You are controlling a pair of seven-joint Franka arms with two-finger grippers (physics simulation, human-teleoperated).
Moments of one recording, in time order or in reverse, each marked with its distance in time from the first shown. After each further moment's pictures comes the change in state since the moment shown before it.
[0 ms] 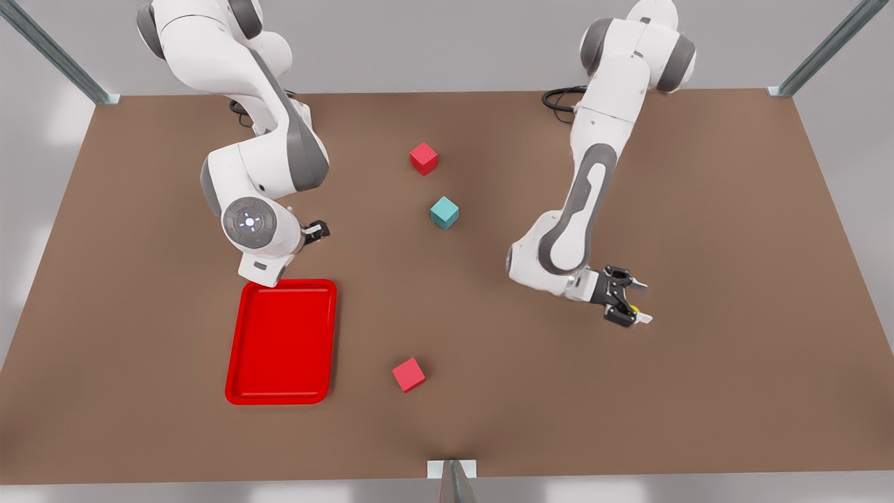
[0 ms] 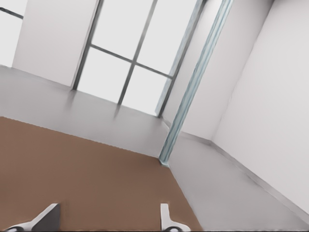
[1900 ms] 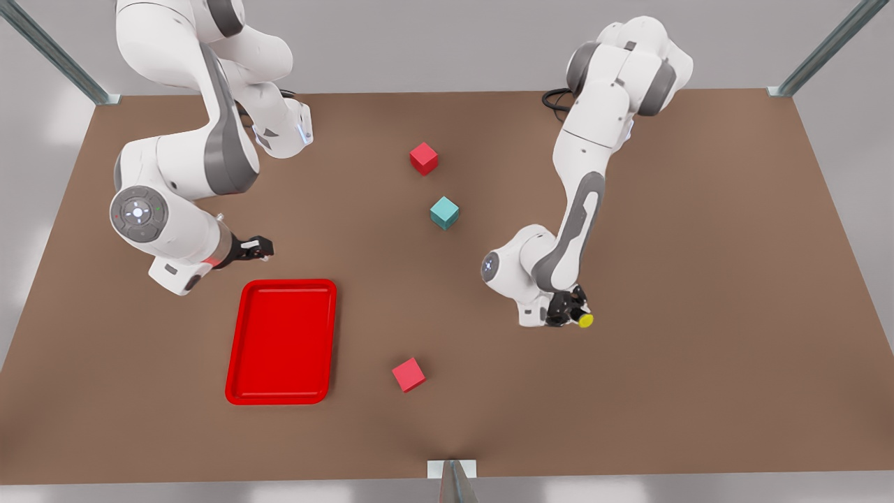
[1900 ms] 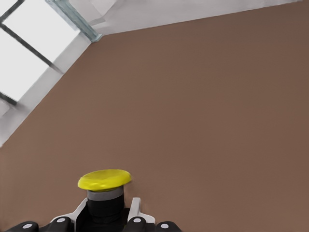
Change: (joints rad) left arm 0.012 0.228 -0.068 0.035 -0.206 0.273 0.967; right arm -0.175 -0.059 0.000 0.000 0.002 0.088 0.019
